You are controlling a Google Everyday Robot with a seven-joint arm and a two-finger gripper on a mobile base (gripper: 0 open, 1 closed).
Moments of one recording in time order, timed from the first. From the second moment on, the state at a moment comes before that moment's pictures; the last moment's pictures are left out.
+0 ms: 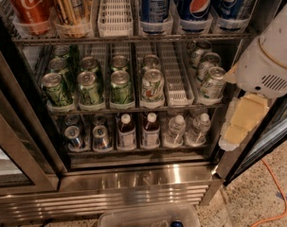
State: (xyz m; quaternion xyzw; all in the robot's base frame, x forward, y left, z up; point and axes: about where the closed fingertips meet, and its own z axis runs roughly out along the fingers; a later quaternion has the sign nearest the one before) arm 0.432 -0.178 0.929 -0.59 0.80 0.03 0.15
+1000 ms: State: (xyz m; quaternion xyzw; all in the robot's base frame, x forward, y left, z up) arm 0.417 -0.114 0.887 -0.50 0.83 0.12 0.22
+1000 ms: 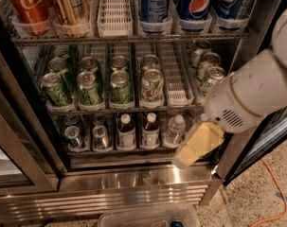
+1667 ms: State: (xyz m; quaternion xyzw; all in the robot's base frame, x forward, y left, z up) arm 0.421 -0.034 0.869 -0.43 0.83 0.19 0.30
